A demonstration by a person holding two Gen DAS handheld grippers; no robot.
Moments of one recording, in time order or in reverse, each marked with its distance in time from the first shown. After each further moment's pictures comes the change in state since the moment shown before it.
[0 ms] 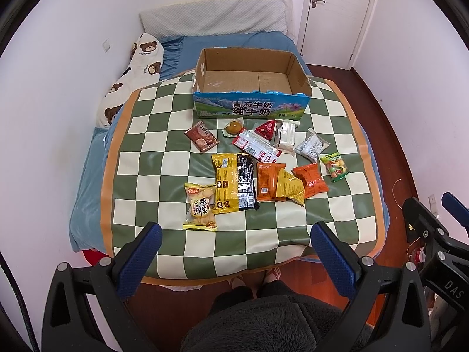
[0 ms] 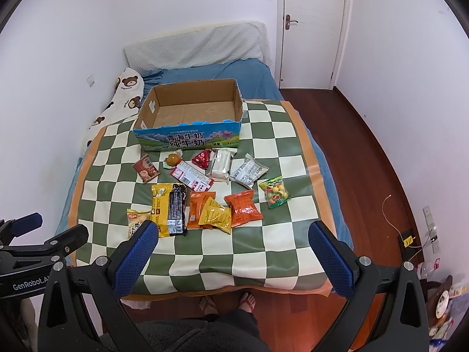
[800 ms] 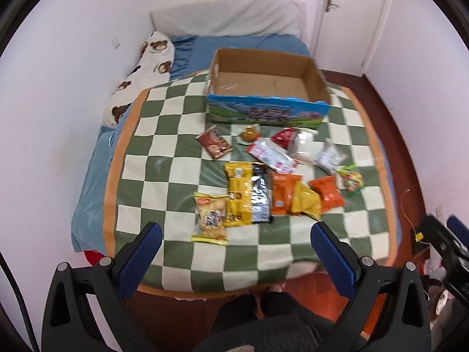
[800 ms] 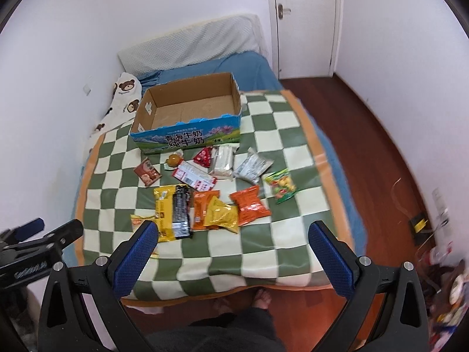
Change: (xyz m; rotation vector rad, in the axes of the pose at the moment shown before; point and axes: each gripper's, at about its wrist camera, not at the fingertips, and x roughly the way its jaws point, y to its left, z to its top) left arm 0.038 0.023 0.024 -0.039 -0.002 0.050; right arm 0.032 -0.013 0.007 0.101 0.047 0.061
